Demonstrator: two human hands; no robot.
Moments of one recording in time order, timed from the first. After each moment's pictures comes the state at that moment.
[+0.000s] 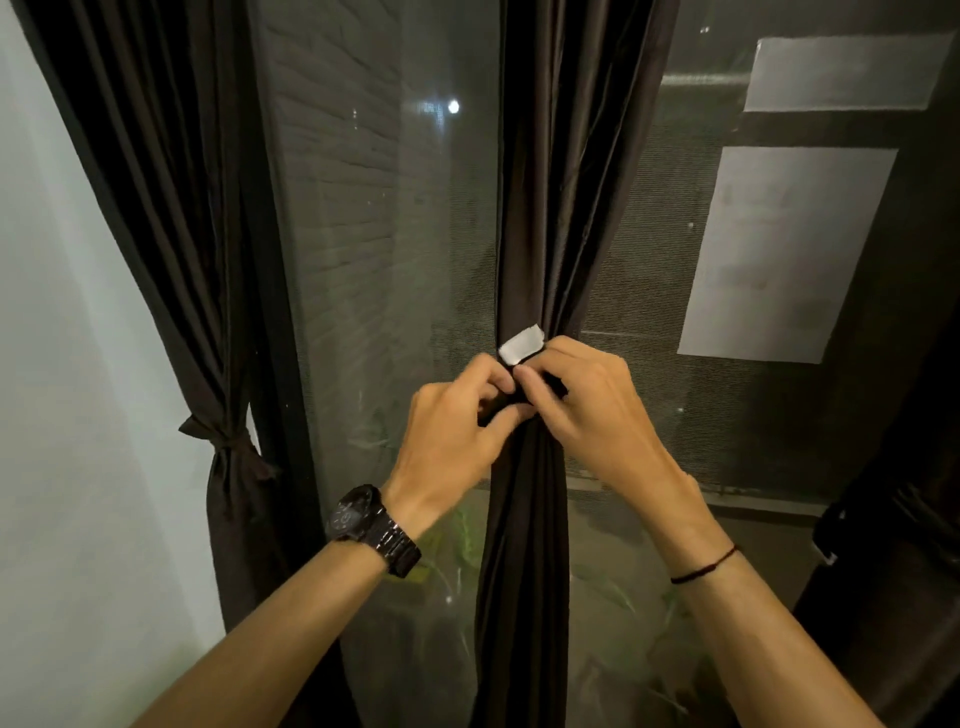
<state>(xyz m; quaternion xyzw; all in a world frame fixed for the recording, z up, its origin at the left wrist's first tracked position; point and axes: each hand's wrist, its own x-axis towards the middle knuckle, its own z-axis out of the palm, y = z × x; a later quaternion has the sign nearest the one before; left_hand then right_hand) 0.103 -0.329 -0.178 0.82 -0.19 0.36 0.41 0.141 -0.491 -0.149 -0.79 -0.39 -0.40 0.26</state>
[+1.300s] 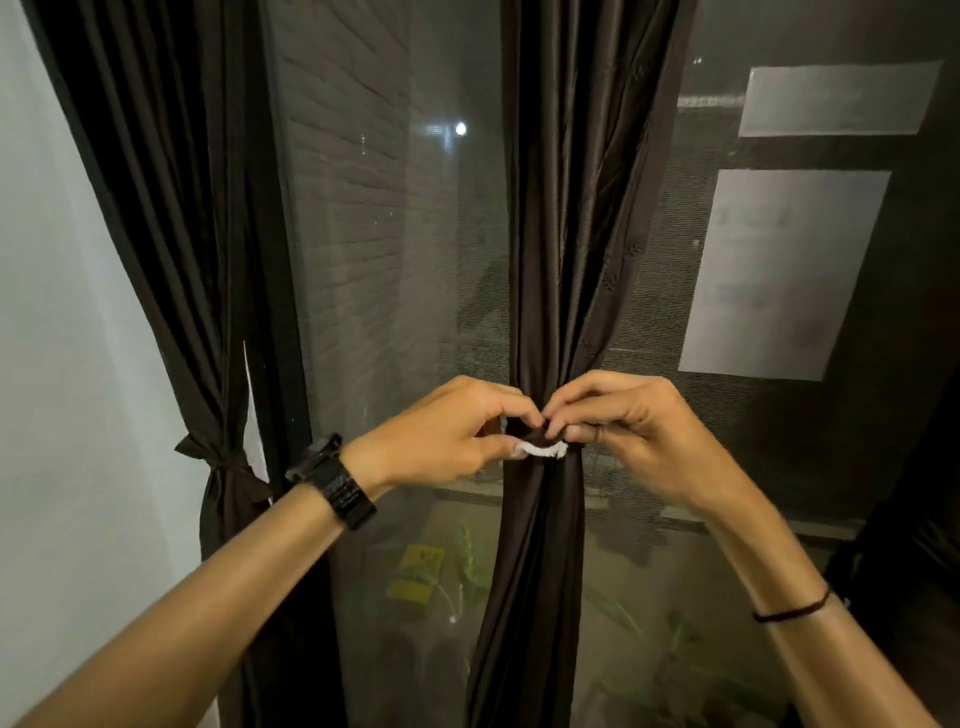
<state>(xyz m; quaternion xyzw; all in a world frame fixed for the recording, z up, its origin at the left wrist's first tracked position) 0.116 -0.308 -0.129 0.89 -0.35 0.13 0.26 0.133 -0.545 -0.132 -0.76 -0.49 -0.22 0.36</state>
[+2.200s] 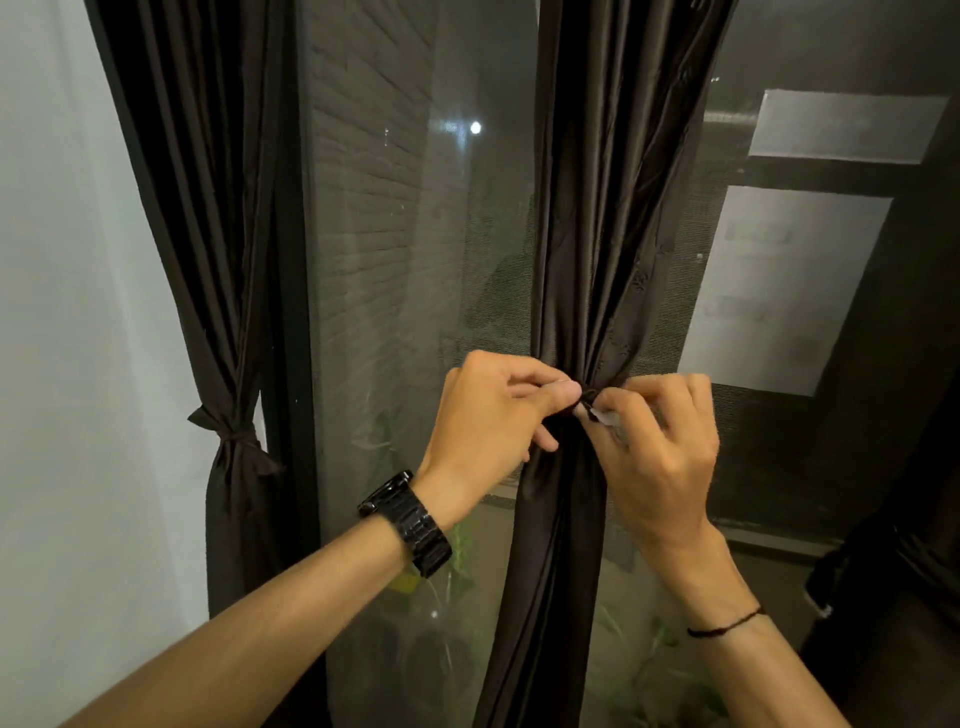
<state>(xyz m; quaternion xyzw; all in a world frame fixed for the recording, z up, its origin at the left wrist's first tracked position) 0.070 -0.361 -0.135 0.77 -0.15 0.26 0.57 0.115 -0.528 -0.169 -0.66 -0.29 -0.68 0.16</state>
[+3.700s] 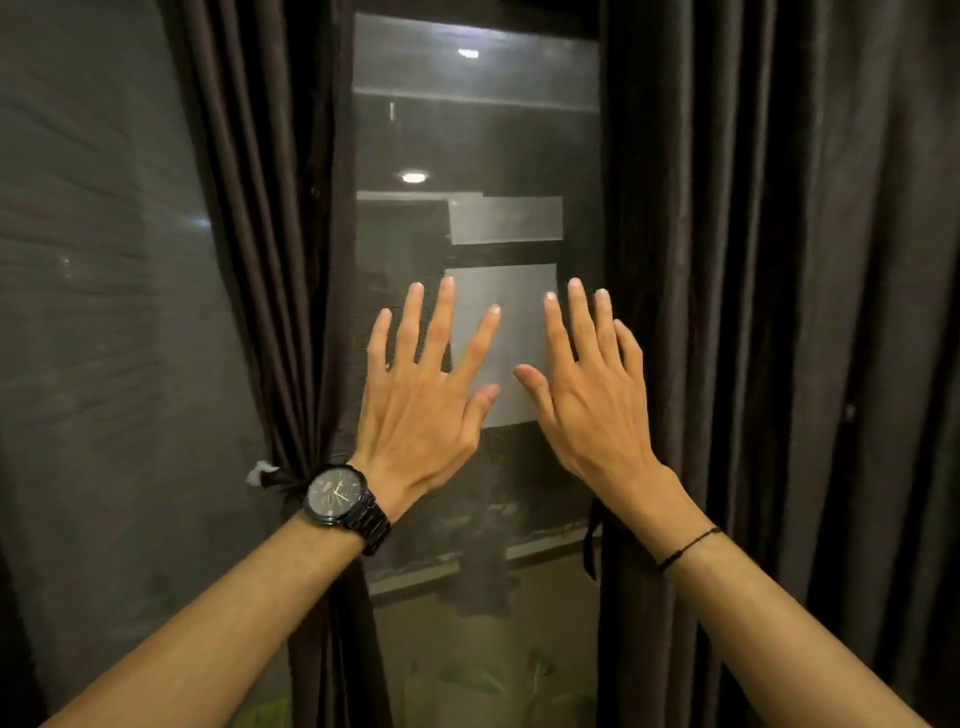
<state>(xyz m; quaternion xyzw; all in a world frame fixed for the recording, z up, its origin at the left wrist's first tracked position) 0.137 -0.502 -0.068 0.80 -0.29 0.53 0.01 0.094 -0.694 -0.079 -0.84 0.03 -0.54 -0.04</state>
